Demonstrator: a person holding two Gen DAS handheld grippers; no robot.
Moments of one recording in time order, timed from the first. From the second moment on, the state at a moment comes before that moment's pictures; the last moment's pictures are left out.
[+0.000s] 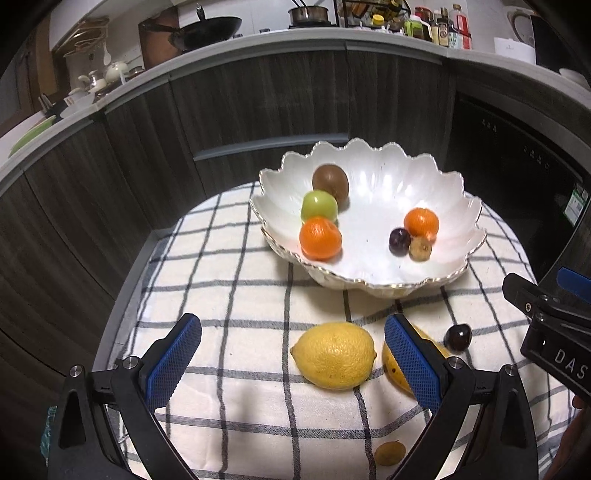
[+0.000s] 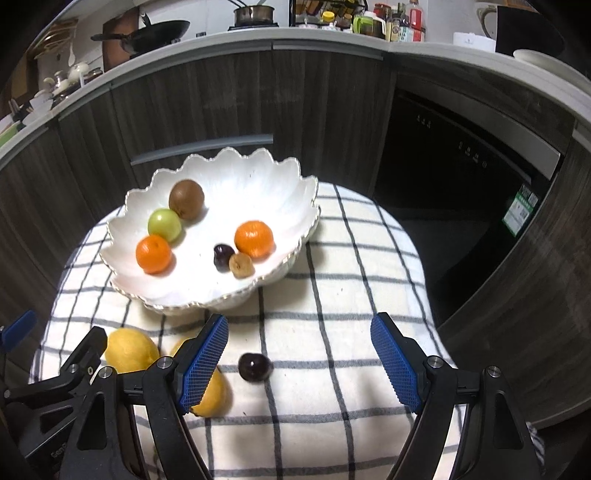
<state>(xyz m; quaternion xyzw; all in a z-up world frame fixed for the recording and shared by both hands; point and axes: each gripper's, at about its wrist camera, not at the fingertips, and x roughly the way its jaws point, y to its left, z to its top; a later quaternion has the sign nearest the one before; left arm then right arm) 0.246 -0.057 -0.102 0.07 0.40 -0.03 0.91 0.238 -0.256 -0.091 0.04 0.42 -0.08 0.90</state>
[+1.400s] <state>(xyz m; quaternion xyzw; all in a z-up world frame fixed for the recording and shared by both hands) 0.263 -0.056 -0.163 0.04 0.45 -0.09 0.89 0.244 -0.251 -0.150 0.05 0.47 -0.04 0.88</state>
